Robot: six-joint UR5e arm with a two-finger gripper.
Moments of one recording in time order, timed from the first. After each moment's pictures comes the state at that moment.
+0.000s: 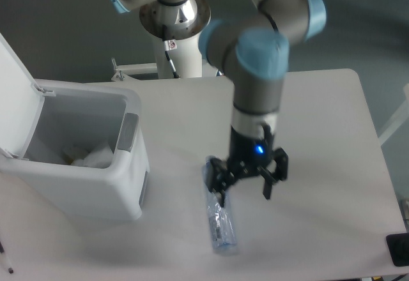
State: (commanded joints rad) arm 2.50 -2.11 -1.42 -0.89 1.43 0.18
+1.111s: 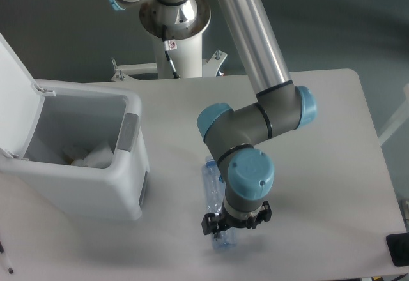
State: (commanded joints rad) arm 2.39 -2.32 -1.28 -1.07 1.51 0.18
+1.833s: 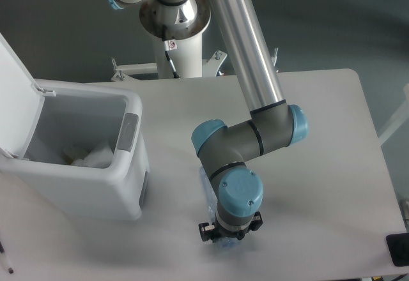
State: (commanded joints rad) arm 2.37 -2.34 -1.28 -1.07 1.54 0.17
